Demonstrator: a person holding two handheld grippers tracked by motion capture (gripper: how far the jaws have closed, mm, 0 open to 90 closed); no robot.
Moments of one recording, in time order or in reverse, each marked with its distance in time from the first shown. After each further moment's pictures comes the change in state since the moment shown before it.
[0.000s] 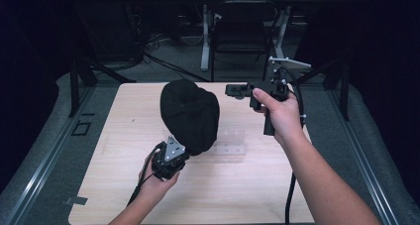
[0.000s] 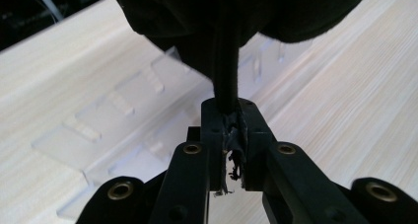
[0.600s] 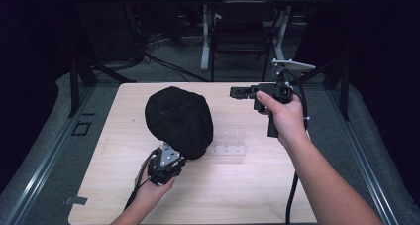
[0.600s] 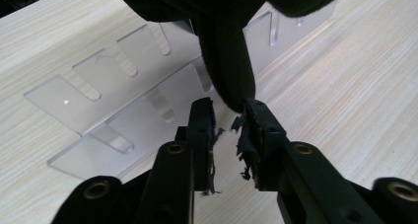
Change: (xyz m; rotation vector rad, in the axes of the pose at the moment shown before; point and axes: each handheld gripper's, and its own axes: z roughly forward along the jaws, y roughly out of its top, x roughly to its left) left arm 0.003 -0.022 0.002 0.012 0.011 -0.029; right arm -0.005 -0.003 -0.007 -0.002 -0.052 -0.031
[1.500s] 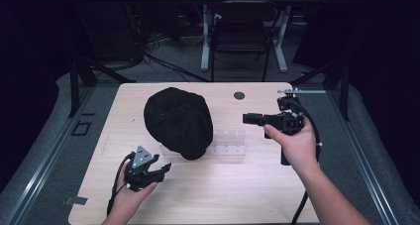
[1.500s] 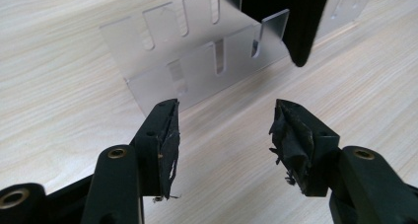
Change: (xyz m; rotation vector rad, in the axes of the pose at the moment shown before) left arm 0.037 -0.036 -0.033 -0.019 0.016 -0.150; right arm -0.014 -0.062 -0.023 -0.009 -0.254 -0.253
